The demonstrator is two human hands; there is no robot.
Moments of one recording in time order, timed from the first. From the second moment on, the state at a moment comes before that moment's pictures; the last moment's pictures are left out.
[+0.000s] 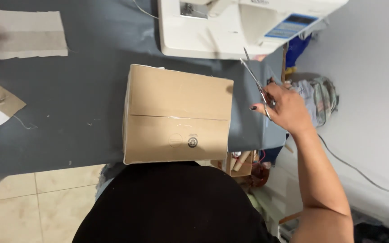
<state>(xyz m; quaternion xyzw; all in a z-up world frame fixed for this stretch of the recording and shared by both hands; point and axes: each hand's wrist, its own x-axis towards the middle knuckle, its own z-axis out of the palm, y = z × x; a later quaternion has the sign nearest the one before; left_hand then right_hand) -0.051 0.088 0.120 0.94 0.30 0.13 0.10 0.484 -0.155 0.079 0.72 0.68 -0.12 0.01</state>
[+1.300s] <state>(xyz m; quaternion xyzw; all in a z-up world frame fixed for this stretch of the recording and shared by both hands) 0.224 0.054 -0.054 0.96 0.25 0.11 0.06 0.464 -0.078 0.051 0.58 0.75 -0.09 0.30</state>
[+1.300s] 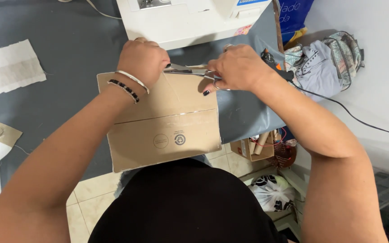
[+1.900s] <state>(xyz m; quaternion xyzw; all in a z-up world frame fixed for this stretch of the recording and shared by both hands) -0.312 0.055 0.020 0.78 0.58 0.18 -0.14 0.502 -0.320 -0.071 0.83 0.44 -0.27 -0.20</state>
